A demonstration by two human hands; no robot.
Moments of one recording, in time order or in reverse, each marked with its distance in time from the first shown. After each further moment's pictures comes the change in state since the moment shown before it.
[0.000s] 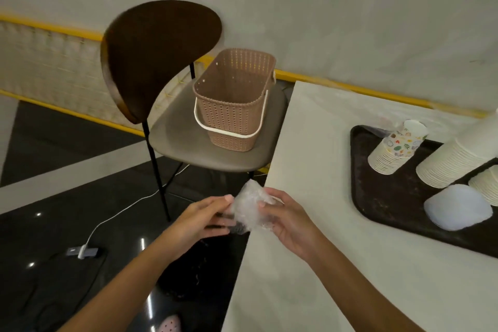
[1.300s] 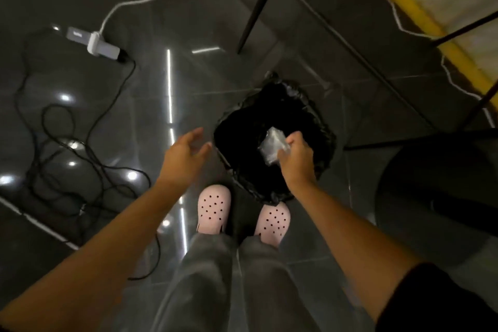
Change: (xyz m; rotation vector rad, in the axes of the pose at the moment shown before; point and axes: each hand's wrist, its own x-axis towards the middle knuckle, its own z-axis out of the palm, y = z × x) left_hand 0.203 -0.427 -0.343 0.408 0.591 -0.330; right_hand 0.371 0.490 0.050 -1.348 0.172 0.075
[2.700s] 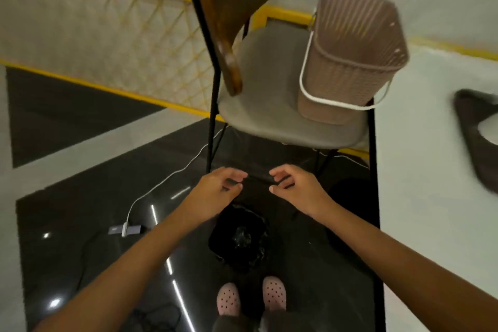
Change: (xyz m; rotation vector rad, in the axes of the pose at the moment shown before) left_hand -0.253 0.324 -0.185 0.167 -0.332 0.853; right_hand -0.250 -0.174 -0.386 0.325 0.105 -0.256
